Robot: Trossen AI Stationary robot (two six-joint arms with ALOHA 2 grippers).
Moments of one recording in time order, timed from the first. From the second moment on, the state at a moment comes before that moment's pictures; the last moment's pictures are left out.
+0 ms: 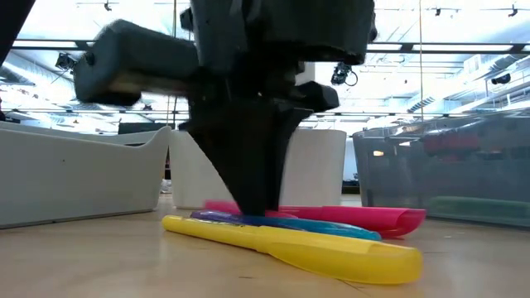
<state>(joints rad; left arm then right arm) -0.43 2.32 1.88 -0.92 -0.13 0.27 0.92 1.27 1.25 -0.27 0.71 1.08</state>
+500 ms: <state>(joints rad) -0.46 2.31 2.11 -1.17 -0.17 0.20 0.92 1.27 1.25 -0.27 0.72 1.08</state>
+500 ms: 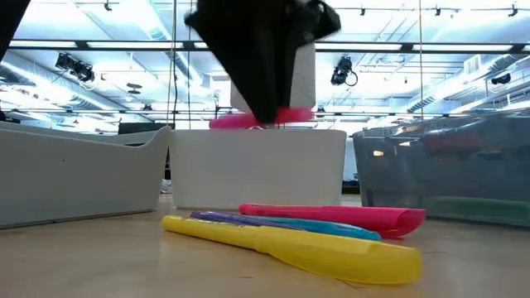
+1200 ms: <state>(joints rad) -0.51 2.31 2.26 -1.39 -0.21 0.09 0.92 1.27 1.25 -0.27 0.71 1.08</state>
